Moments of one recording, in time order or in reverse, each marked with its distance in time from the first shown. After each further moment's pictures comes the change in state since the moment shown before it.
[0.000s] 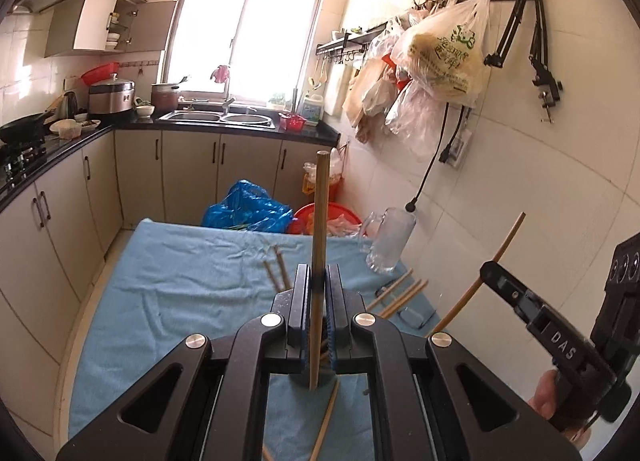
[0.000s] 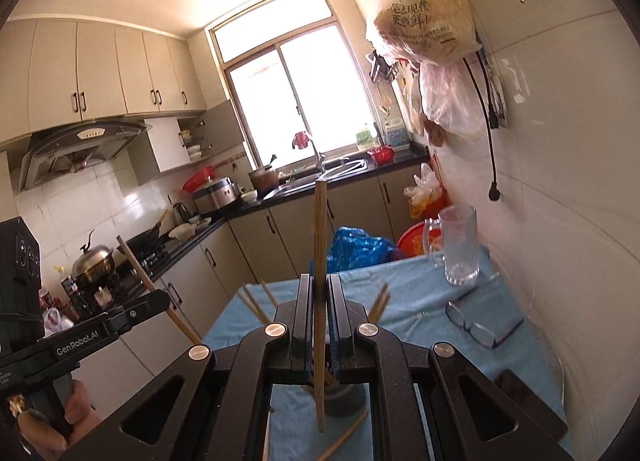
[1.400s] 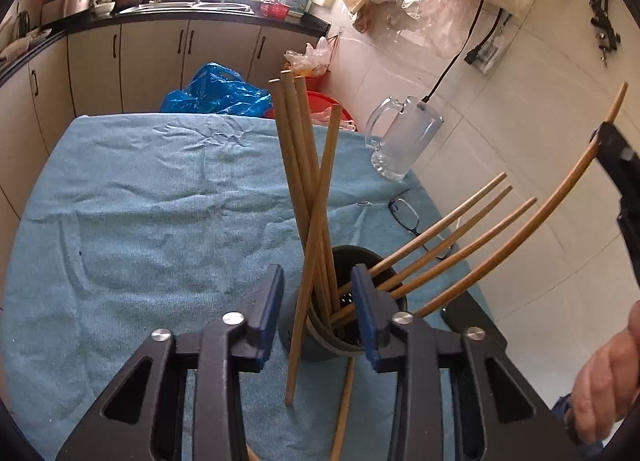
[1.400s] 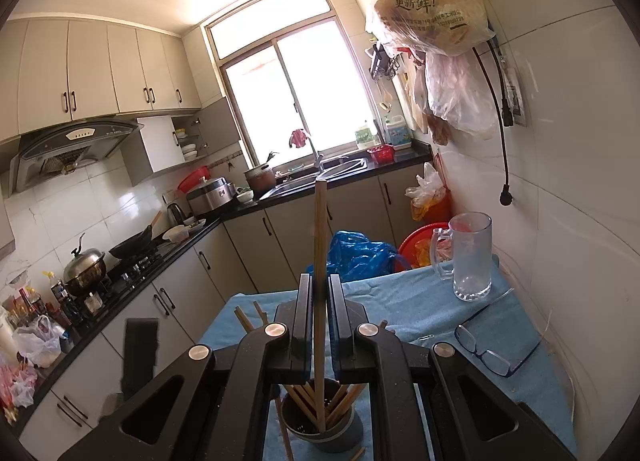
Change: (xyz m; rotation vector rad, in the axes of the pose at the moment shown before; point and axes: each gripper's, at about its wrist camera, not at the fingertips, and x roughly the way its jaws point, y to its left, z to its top) left arm 0.164 0.045 -0.061 -0.045 0.388 -0.111; right arm 0.062 -0.016 0.016 0.003 0.016 0.003
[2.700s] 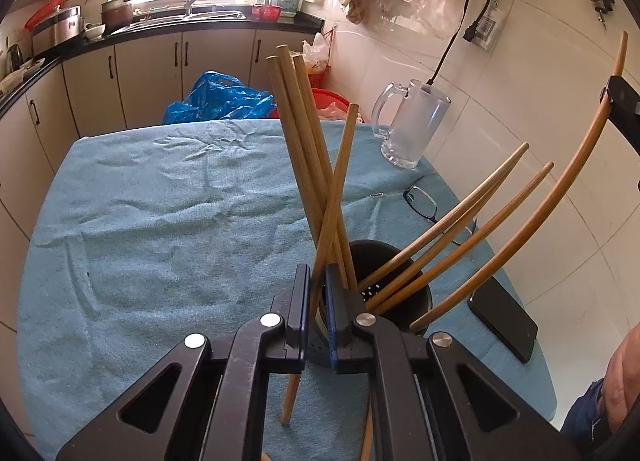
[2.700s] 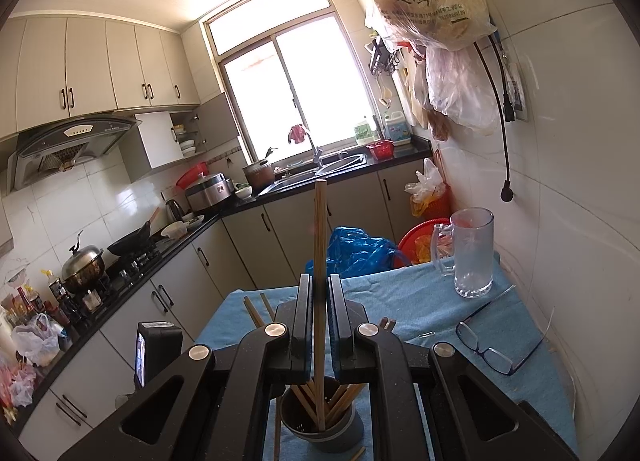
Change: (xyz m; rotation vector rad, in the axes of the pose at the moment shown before) left arm 0.015 -0.006 -0.002 0.096 0.003 0.060; right arm 0.006 -0.001 -0.002 -0.001 0.012 -0.002
